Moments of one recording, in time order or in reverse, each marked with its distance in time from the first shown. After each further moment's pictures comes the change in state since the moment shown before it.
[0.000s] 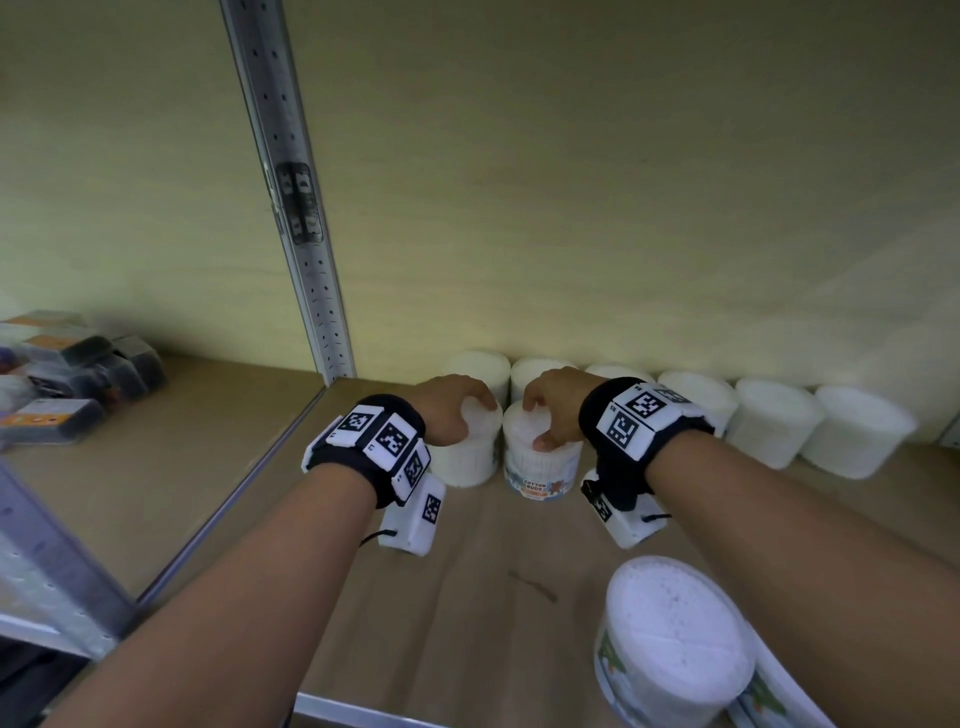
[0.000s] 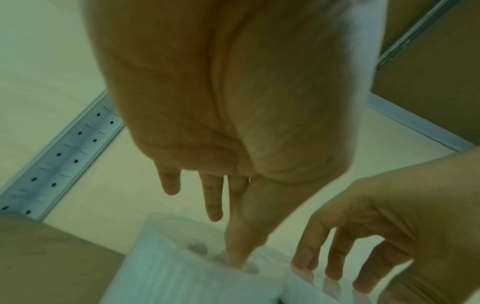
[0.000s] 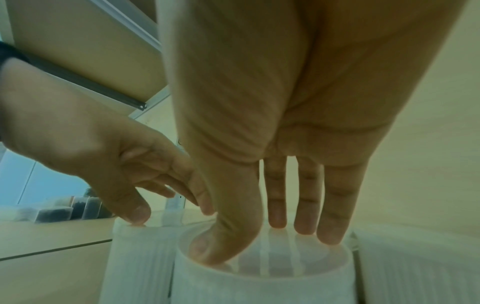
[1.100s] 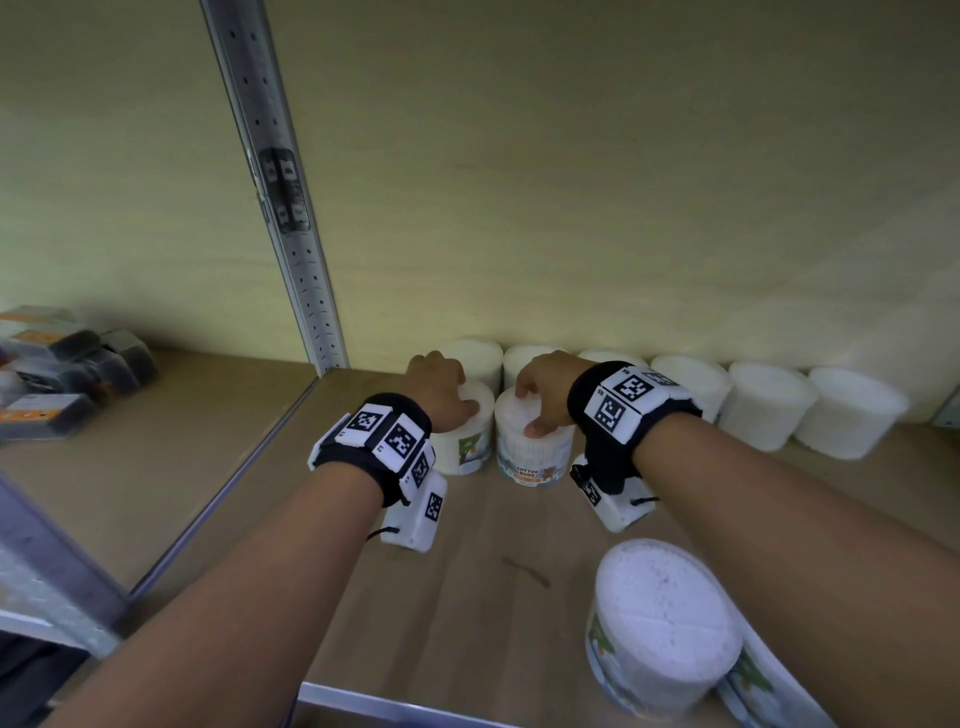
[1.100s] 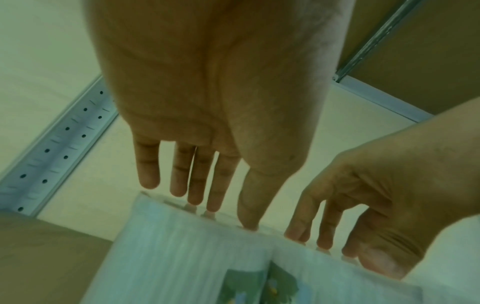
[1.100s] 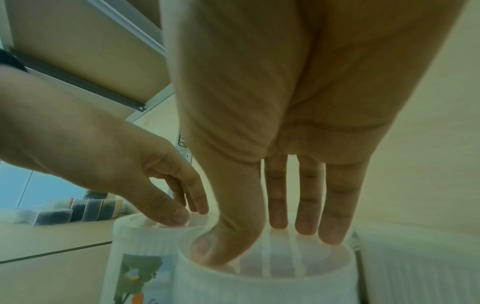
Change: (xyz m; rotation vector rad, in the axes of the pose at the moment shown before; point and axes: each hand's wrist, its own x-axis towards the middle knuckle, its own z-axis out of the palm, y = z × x) left_hand 0.009 0.006 0.012 0.104 0.205 -0.166; right_hand -0.003 0.000 -0.001 0.013 0.024 -0.021
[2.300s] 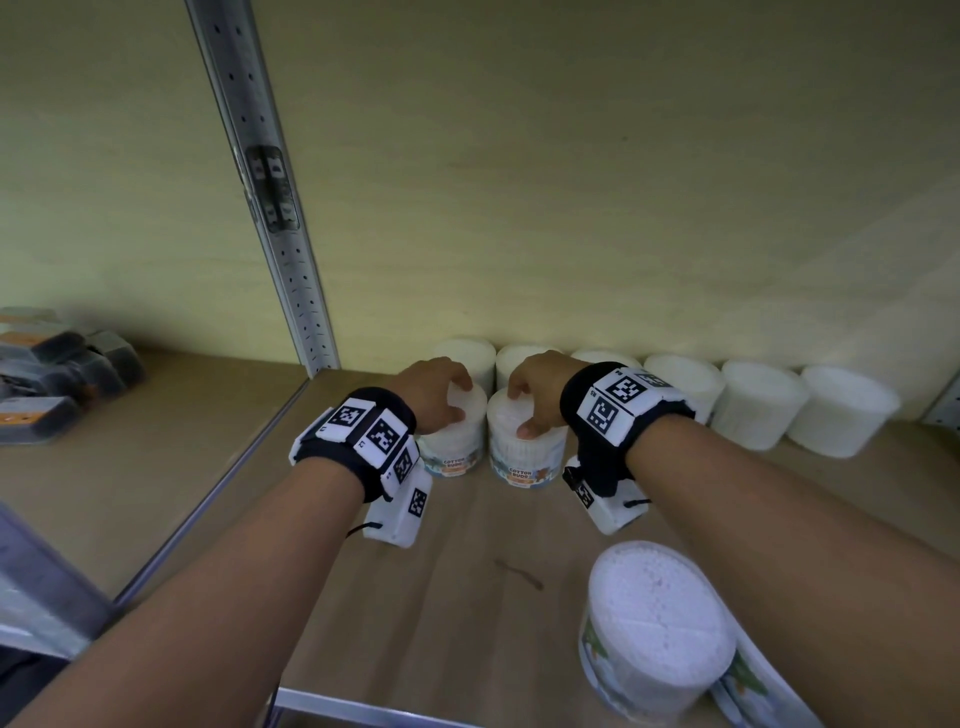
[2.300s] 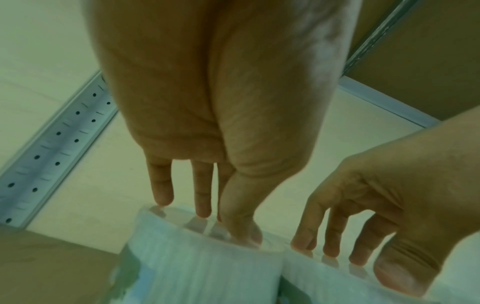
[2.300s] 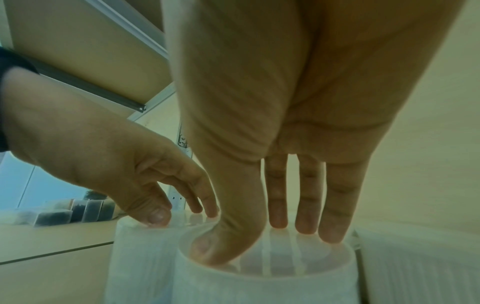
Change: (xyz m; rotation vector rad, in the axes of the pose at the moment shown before) left_hand 0.004 -0.005 -0.004 -0.040 -0.071 0.144; right_hand 0.000 0.000 -0.001 0.004 -0.004 -0.002
